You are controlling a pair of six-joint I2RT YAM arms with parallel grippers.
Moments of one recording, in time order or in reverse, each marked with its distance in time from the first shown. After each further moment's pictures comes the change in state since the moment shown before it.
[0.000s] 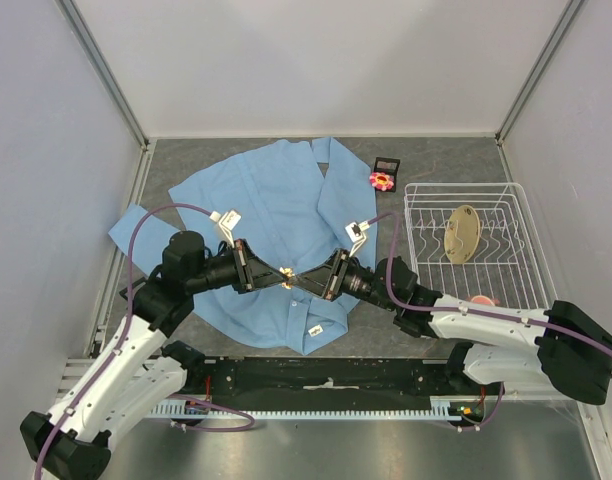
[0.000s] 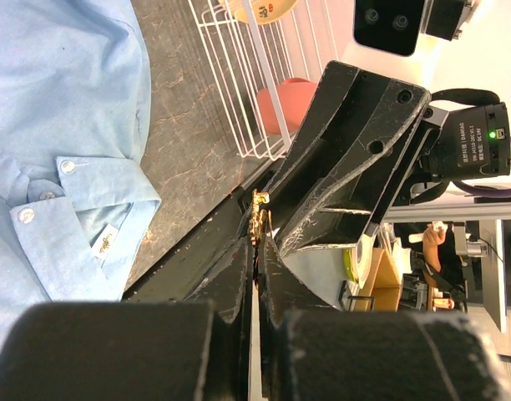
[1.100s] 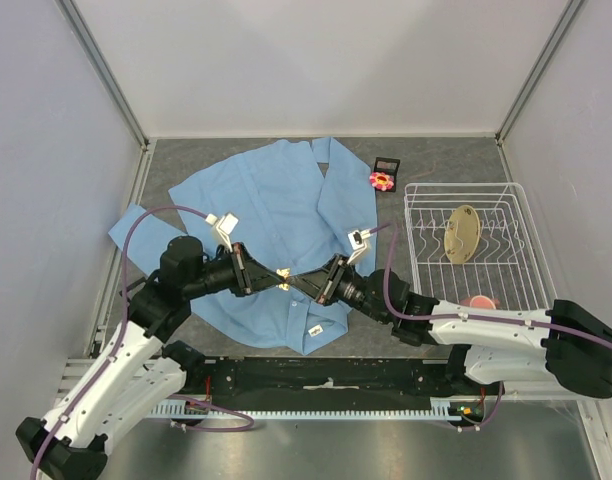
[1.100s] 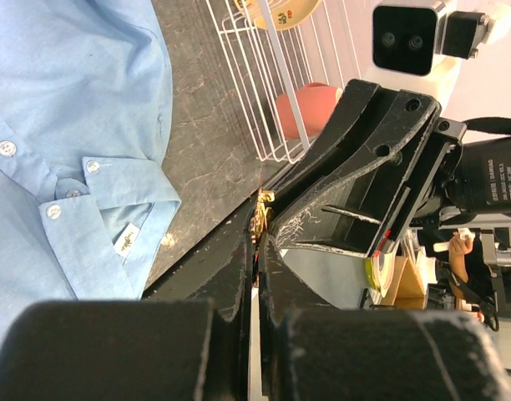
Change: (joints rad) left arm -0.028 -0.039 0.000 -0.041 -0.072 0.043; right arm 0.117 -0.011 0.016 -0.070 0.269 0.042
